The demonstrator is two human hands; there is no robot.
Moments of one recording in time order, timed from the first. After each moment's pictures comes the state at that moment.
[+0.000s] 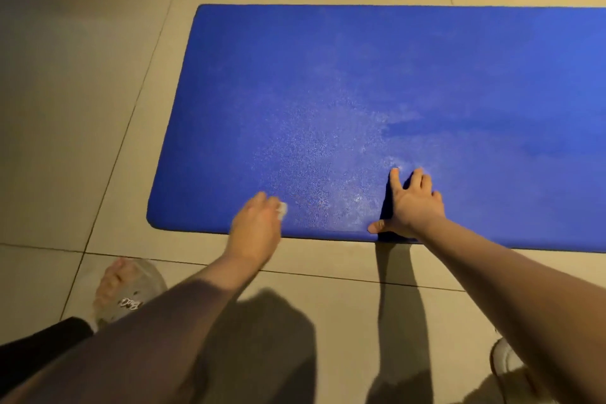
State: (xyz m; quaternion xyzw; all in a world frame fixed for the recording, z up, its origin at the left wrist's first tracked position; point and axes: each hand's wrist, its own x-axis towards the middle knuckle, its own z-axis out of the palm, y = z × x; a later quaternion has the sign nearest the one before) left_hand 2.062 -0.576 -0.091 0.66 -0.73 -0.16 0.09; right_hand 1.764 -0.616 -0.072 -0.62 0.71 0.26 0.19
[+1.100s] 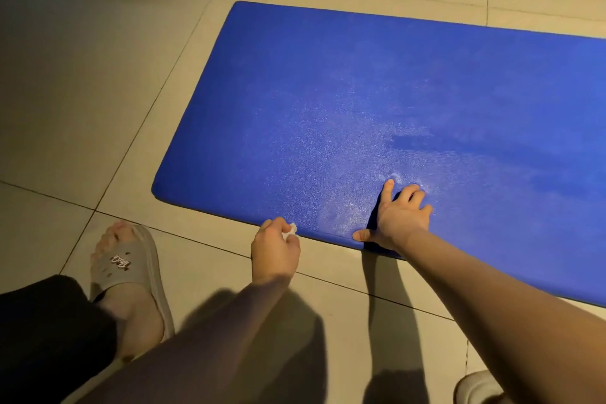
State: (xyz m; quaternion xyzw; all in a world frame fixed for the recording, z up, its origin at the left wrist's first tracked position) left_hand 1.966 -0.523 -0.102 0.83 -0.44 -0.26 0.20; right_hand 1.761 -0.621 -0.069 -0.65 0.67 0.30 0.18
